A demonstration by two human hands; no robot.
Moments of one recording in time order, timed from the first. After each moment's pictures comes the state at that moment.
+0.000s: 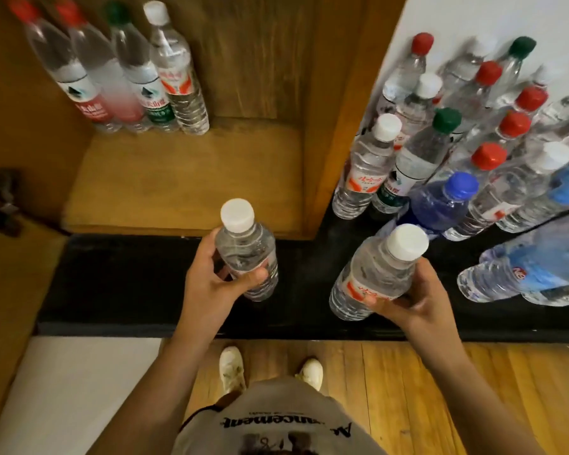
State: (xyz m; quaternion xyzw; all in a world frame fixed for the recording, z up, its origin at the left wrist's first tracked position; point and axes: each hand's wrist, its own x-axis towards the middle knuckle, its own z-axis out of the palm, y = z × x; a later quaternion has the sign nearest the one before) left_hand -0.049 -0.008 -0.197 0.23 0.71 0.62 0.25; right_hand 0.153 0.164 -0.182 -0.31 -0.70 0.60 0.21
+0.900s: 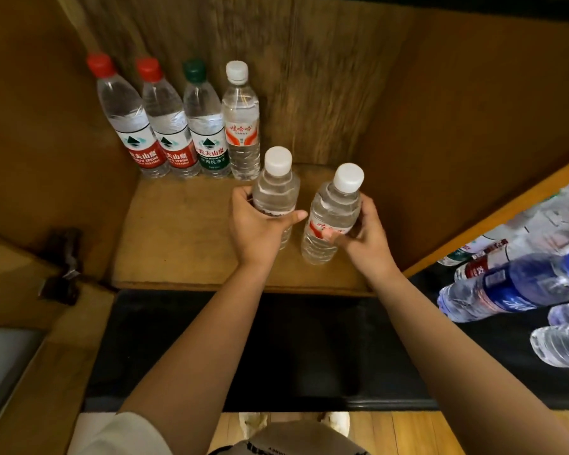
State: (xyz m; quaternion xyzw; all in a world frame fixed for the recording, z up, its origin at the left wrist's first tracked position) left_hand -0.217 0.070 -0.193 0.12 0.78 0.60 0.11; right_hand -0.093 0.176 -0.194 -0.31 -0.73 0.57 0.21
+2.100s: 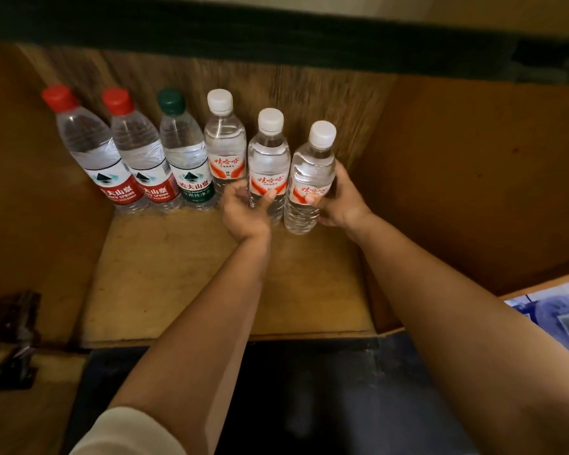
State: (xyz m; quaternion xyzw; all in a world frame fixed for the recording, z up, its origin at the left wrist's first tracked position) left_hand -0.288 0.150 -0.215 0.00 0.72 0.69 0.12; right_hand -0.201 0.240 -0.174 -0.40 -0.68 0.60 0.14
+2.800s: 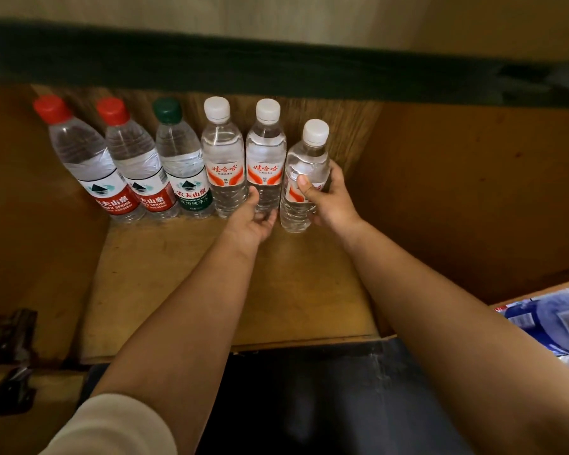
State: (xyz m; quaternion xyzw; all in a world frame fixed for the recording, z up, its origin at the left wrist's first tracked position) left_hand -0.311 0.154 -0.190 -0.26 0.39 0.76 0.45; right_hand -0.219 0.232 -0.179 -0.38 -0.60 0.66 0.23
